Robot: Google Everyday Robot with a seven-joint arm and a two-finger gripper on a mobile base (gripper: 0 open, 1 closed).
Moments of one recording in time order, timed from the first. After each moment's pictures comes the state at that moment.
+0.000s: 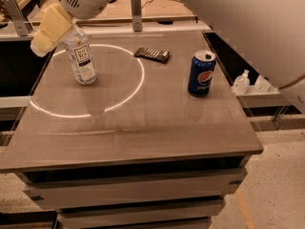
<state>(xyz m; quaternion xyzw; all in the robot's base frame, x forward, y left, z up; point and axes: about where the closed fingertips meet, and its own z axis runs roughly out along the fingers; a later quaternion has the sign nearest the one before) 0.580 0.181 1.024 -0.51 0.77 0.15 0.34</state>
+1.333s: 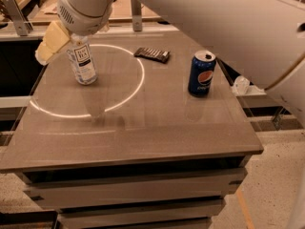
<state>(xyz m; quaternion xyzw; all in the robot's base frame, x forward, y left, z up) 0.598 0.175 0.980 -0.42 0.84 0.13 0.31</state>
